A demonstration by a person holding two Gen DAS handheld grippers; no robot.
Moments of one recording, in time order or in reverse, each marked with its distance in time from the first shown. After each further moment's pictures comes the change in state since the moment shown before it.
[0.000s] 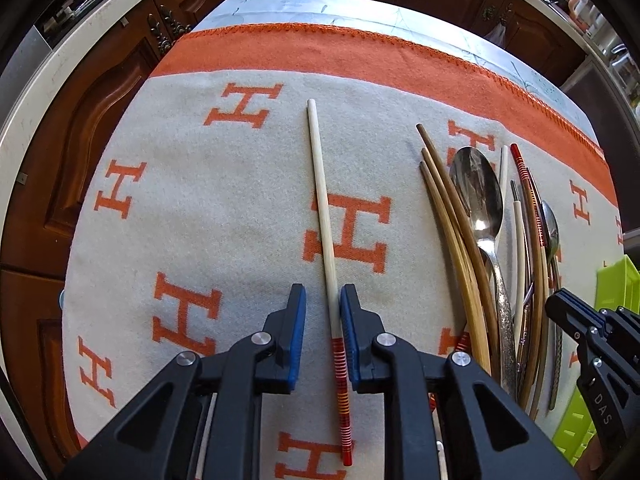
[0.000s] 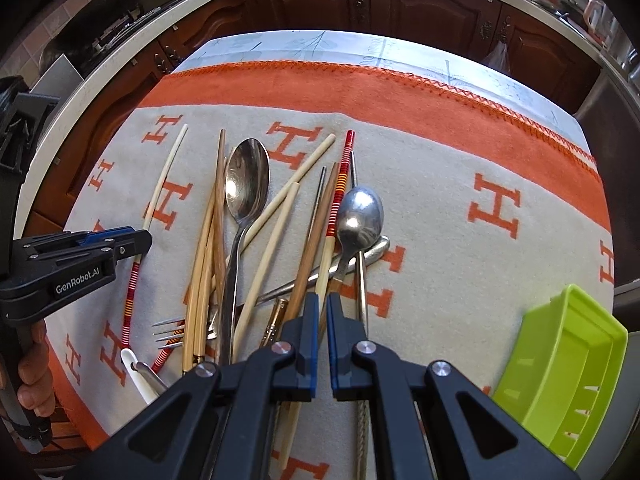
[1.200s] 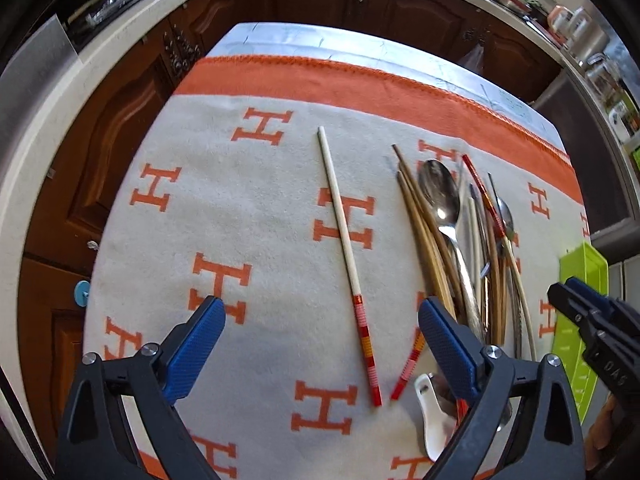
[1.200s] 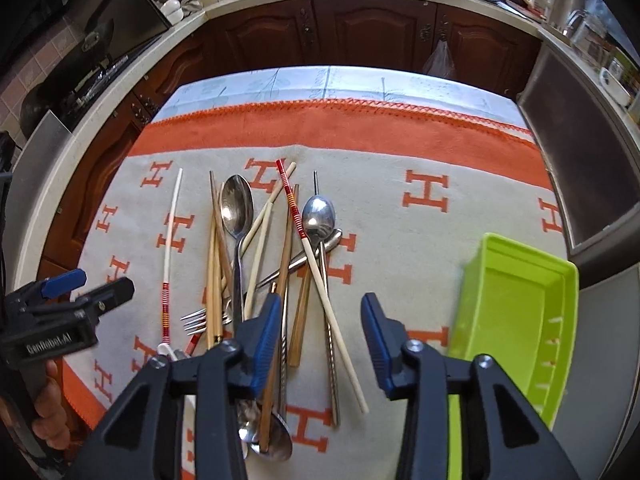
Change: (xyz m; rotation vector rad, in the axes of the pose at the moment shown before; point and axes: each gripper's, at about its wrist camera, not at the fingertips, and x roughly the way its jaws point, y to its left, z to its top) left arm -0.058 0.025 -0.023 -0.006 -0.065 -0.070; right arm -0.055 -0.012 -0.015 0.164 -0.062 -0.060
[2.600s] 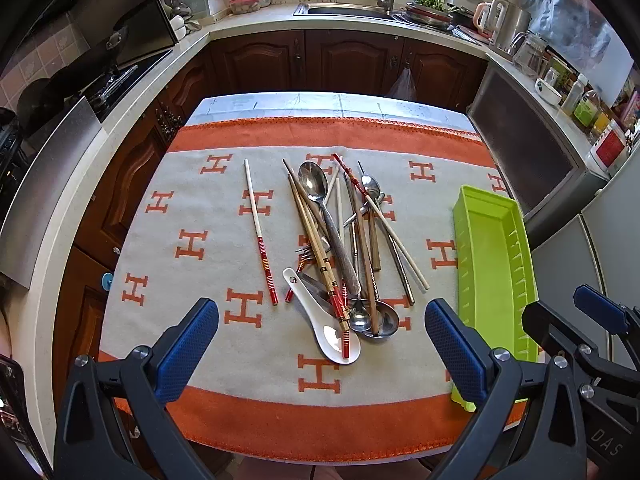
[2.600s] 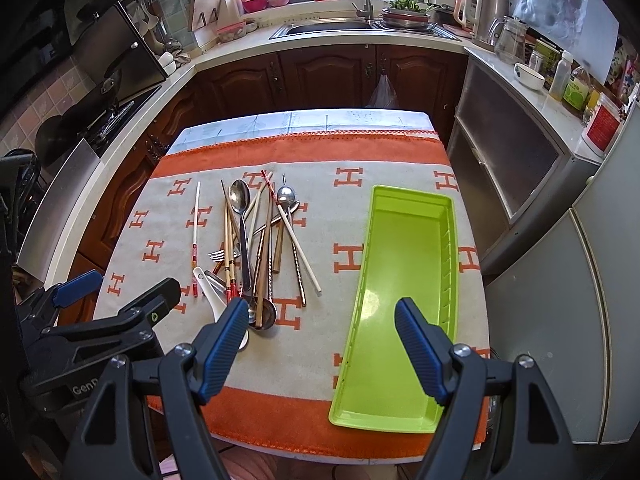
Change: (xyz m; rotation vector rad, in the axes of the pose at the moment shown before) left arm -0.141 -0.113 -0.120 0.157 -0.199 0.024; right arm -0.163 -0.021 -0.108 0.107 -0.160 -0.066
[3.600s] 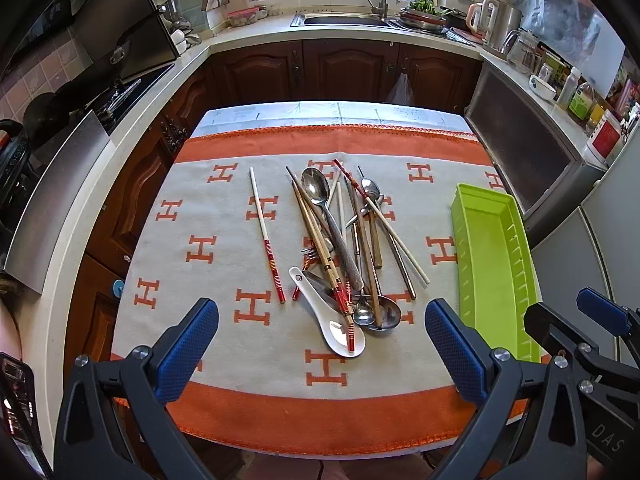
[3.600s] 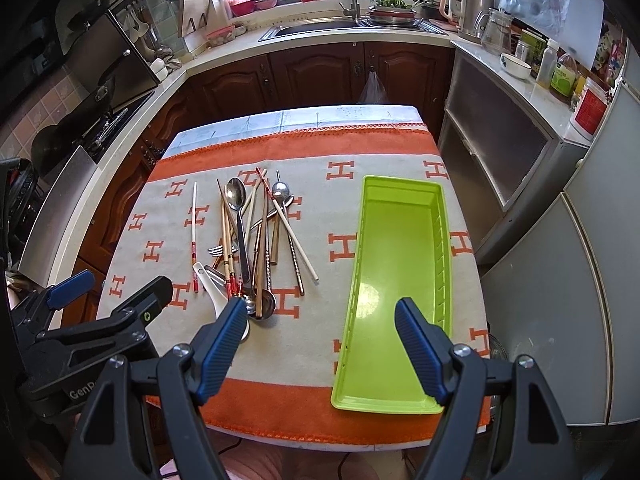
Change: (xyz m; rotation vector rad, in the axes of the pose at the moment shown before) left arm -0.018 -0.001 -0.009 0.031 -0.037 0.025; right arm -0.009 -0.004 -0.014 0.036 -0.009 -0.014
